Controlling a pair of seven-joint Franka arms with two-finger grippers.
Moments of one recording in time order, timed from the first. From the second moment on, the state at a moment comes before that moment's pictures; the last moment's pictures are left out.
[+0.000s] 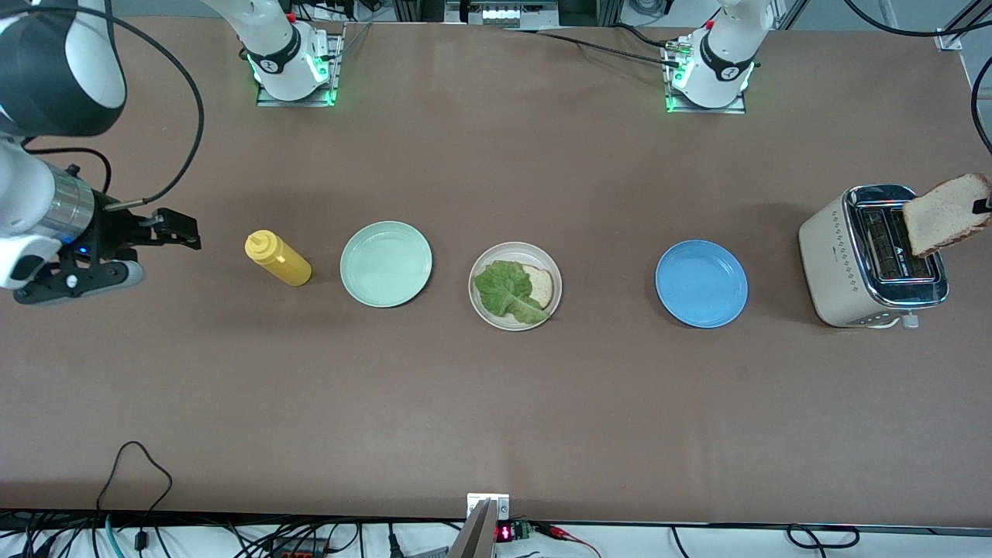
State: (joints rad) left arm 0.45 0.28 -0.04 -1.45 0.03 1.44 0.68; right arm 0.11 0.27 -0.02 -1.38 0.01 1.54 -0.09
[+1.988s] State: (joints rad) left arm 0.06 0.71 -0.48 -1.57 -0.83 2.08 0.27; right arm 0.00 -0.06 0.06 -1.69 -0.01 1.68 0.04
